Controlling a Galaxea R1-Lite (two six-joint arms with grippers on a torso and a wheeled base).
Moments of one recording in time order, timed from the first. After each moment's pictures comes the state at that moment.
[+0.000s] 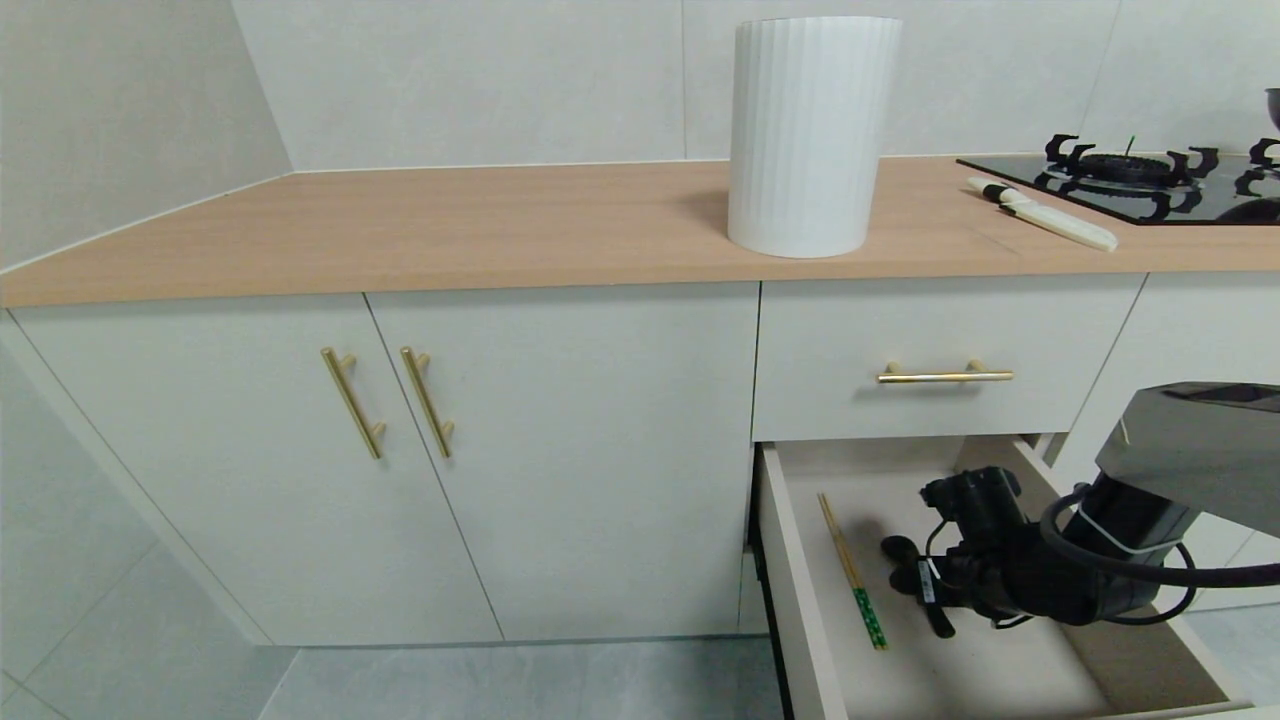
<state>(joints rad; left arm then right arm) 0.00 0.00 0.00 0.00 0.00 0.00 0.23 2.30 -0.81 -0.57 -0.20 0.19</state>
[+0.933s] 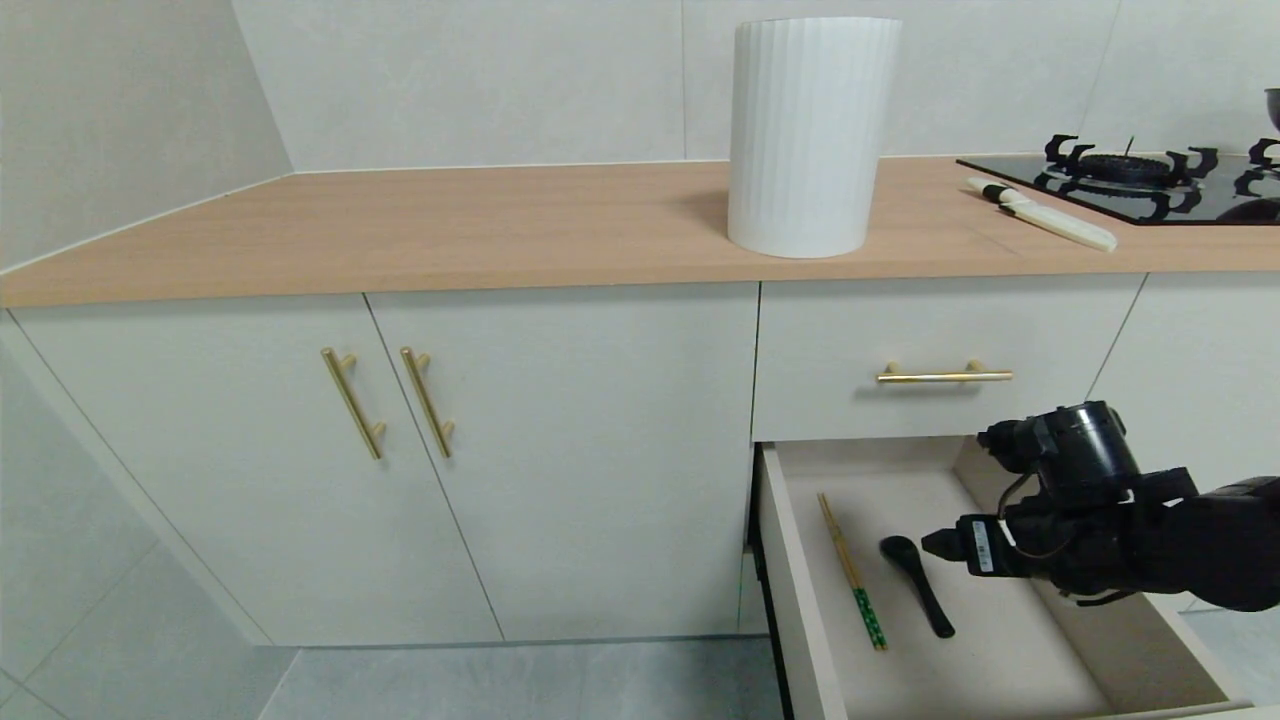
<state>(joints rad) 0.00 0.00 0.00 0.00 0.00 0.00 0.27 1.83 -0.72 -0.28 -0.15 0.21</state>
